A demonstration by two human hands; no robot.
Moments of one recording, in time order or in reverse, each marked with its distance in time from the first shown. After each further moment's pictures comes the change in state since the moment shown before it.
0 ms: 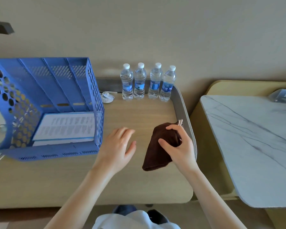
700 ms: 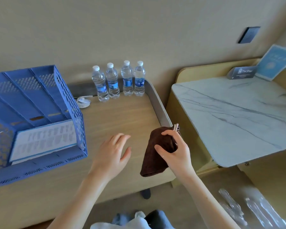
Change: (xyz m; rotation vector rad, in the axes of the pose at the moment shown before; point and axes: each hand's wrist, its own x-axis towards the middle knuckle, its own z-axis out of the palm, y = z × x) left_hand -0.024 0.034 -0.004 -0.096 -0.176 0.136; right_hand -0.086 -0.007 -0.029 -0.040 0.218 0.081
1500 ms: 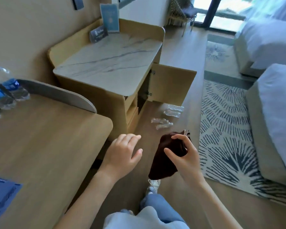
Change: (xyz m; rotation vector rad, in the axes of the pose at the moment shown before) left_hand -0.142 0.101 0.028 -0.217 -0.443 0.890; right_hand -0.360 -0.021 0.008 -0.148 0.999 0.248
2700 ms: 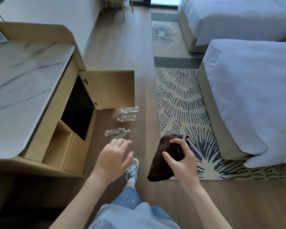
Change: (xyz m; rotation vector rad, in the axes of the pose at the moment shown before) left_hand 0.345 0.177 0.199 -0.055 -0.196 0.249; right_hand 0.237 0.134 -0.274 -0.051 0.300 0.219
